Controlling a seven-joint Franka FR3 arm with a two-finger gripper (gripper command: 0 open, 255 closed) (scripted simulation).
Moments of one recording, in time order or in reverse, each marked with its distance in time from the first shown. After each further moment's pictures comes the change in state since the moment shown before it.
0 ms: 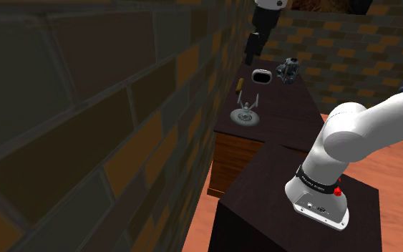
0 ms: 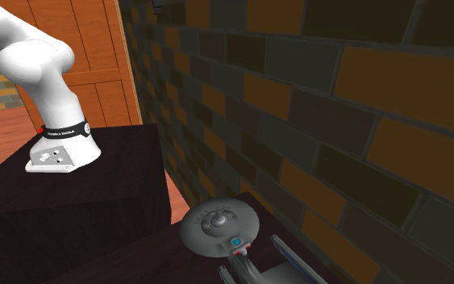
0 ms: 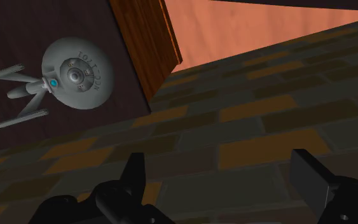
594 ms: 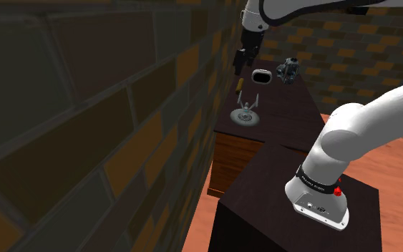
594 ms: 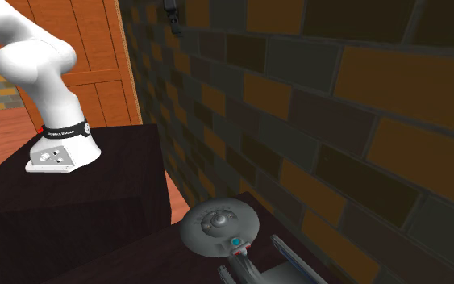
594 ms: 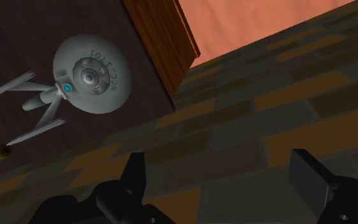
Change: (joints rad) arm -0.073 0.130 -0.030 -0.080 -0.062 0.222 0.072
